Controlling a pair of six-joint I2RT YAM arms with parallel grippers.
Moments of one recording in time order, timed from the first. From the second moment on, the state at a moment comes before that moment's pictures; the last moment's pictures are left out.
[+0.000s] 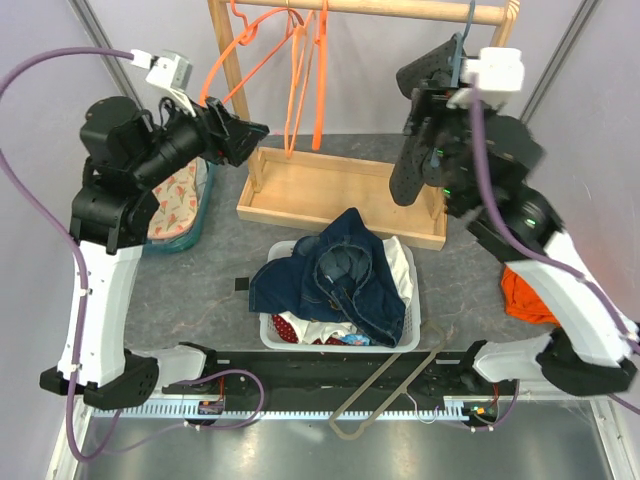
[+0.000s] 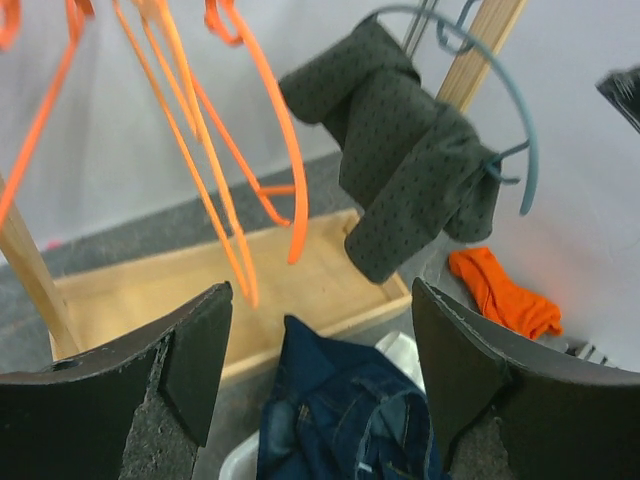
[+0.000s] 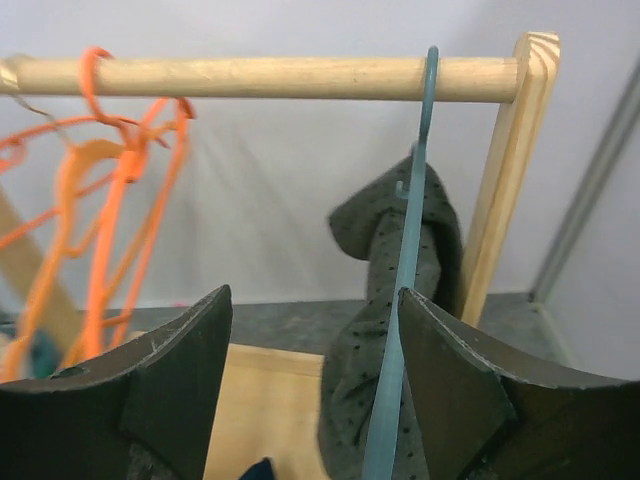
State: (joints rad) left arm -0.28 1.25 1.91 -0.66 0.41 -0.24; right arm 0.83 1.28 1.86 -0.34 0.82 -0.06
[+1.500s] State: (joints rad) left arm -0.33 1.17 1.69 -0.70 0.32 -0.07; right arm 0.36 1.55 1.97 -0.36 0.54 0.07
